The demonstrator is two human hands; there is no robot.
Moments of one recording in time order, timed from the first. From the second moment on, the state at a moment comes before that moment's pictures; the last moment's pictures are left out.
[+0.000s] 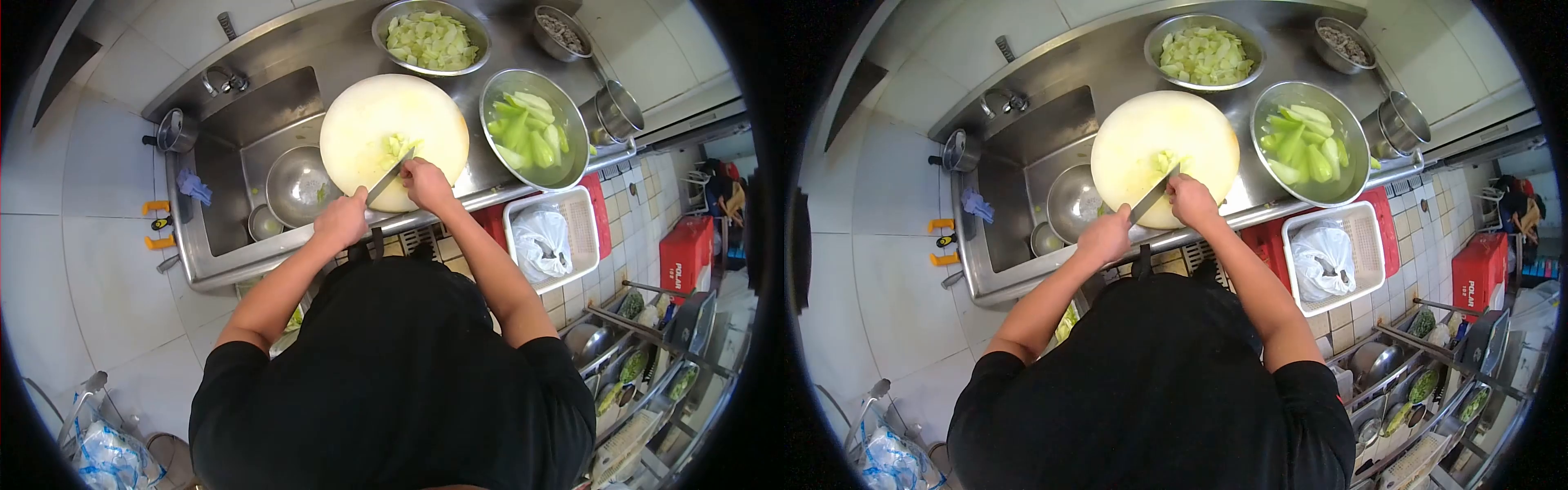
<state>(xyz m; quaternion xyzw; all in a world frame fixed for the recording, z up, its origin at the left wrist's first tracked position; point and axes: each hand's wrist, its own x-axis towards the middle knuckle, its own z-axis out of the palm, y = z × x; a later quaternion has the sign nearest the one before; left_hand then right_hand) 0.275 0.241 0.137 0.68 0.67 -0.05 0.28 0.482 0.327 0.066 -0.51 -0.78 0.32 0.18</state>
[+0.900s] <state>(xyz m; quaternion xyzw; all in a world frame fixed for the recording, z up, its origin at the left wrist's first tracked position) 0.276 0.243 0.141 0.71 0.65 -0.06 0.26 0.488 0.314 0.070 -0.54 -0.77 0.28 0.18</state>
